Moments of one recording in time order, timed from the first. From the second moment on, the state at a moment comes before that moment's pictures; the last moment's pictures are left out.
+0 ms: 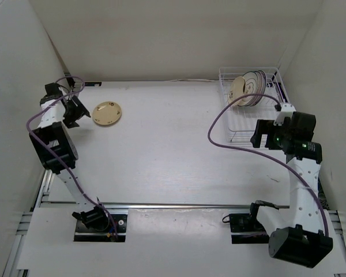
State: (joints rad) left arm 0.38 2.08 1.69 -0.70 0.19 -0.31; right arm -0.21 0.94 1.01 -0.84 -0.33 -0.14
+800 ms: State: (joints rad) left arm 0.28 0.97 1.00 -0.64 0.63 -0.03; right arm 0.00 1.95 2.08 -0.73 -0.07 -0.11
